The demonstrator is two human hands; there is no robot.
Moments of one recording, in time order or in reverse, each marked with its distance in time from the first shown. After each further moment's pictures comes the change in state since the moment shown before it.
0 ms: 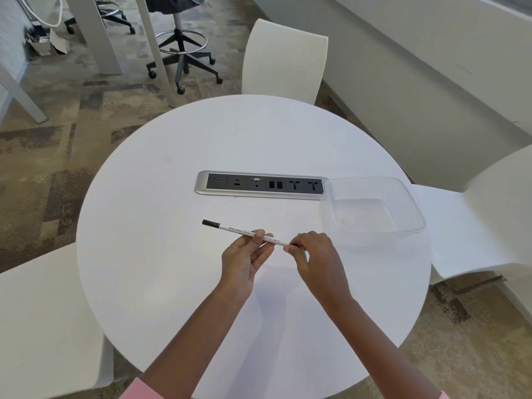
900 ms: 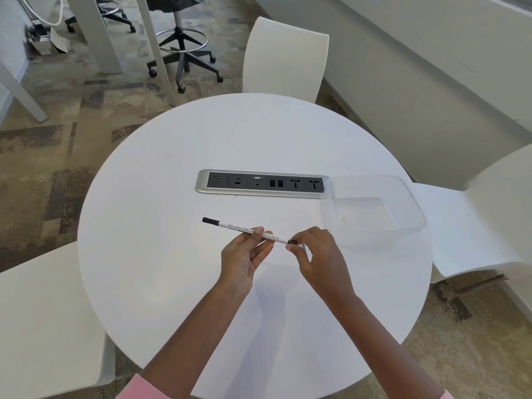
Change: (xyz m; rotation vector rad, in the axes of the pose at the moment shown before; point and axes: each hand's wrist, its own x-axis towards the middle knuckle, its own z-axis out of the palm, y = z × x) left_hand 0.000 0.003 0.001 0.000 -0.006 0.002; right_hand 0.000 0.004 -0.001 0.001 0.008 -0.050
